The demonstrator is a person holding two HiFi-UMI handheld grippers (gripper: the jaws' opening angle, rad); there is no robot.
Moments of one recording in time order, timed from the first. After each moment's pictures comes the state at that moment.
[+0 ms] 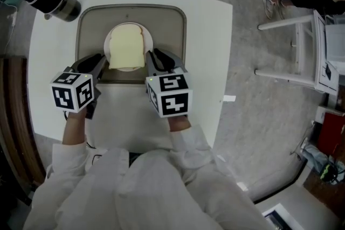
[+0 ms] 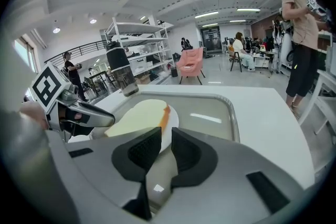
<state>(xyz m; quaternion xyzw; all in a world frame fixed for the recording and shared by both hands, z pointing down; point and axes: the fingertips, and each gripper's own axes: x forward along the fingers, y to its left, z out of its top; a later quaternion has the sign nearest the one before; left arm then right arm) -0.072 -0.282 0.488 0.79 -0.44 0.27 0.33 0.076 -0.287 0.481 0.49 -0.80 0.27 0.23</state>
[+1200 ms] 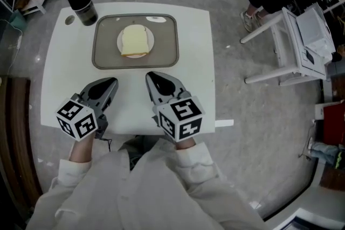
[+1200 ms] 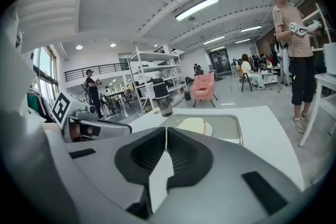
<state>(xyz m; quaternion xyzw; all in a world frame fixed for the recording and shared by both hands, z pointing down) -0.053 -0.104 0.357 0.91 -0.33 0.08 0.25 0.038 -0.112 0.350 0.46 -0.86 0.20 0.10</state>
